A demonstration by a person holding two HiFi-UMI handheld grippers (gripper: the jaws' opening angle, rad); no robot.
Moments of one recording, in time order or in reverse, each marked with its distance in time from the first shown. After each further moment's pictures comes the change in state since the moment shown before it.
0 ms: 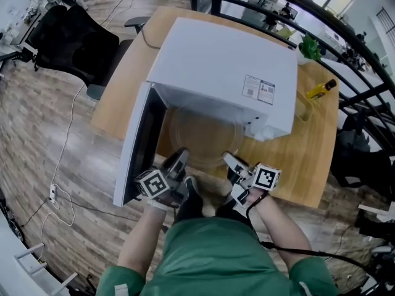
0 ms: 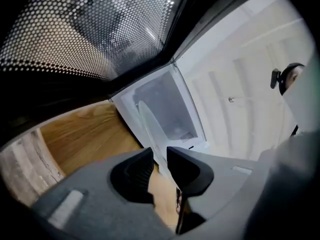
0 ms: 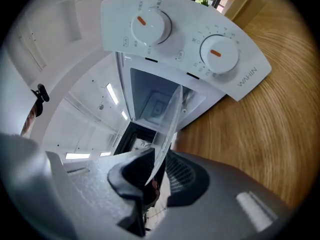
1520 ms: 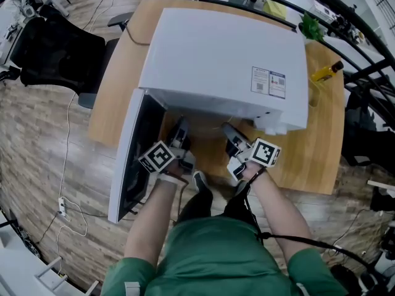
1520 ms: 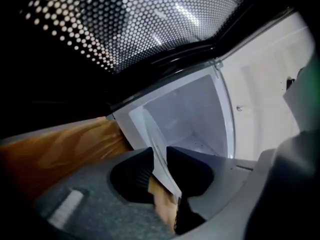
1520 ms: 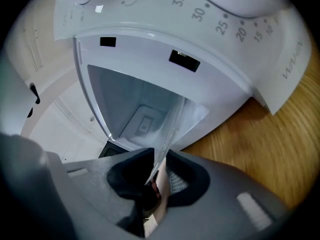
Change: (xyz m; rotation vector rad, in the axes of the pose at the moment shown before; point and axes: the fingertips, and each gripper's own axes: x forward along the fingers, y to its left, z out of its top) left arm 0.092 0.065 0.065 -0.083 -0.080 0.012; right arm 0.077 -0.047 0.063 -0.021 -0.195 -0.063
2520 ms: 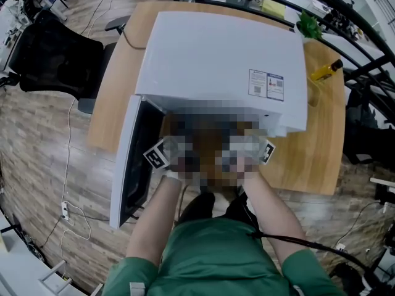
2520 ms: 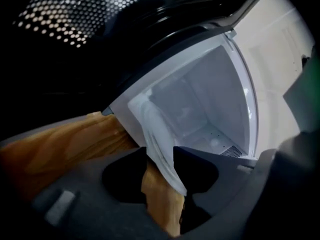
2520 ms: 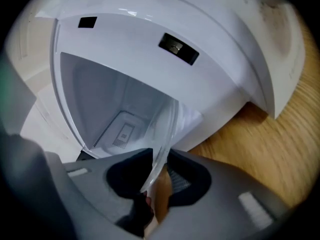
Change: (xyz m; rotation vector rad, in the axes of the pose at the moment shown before) left arm 0.030 0.014 -0.012 0.070 0.096 0.165; right arm 0.020 -0.031 0.017 0.040 -0.107 -0.260
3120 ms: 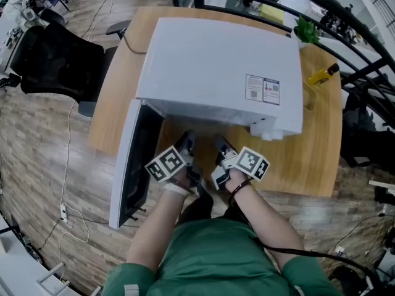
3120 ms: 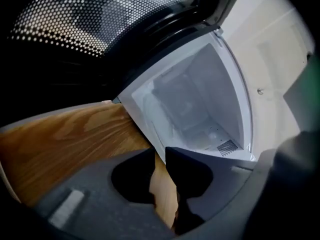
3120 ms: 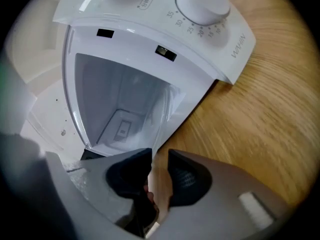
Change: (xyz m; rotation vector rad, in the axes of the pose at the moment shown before) left arm -0.030 -0.011 -0.025 -0.033 0.059 0.072; right arm -0.031 0.007 -0.039 0.126 0.019 -0.067
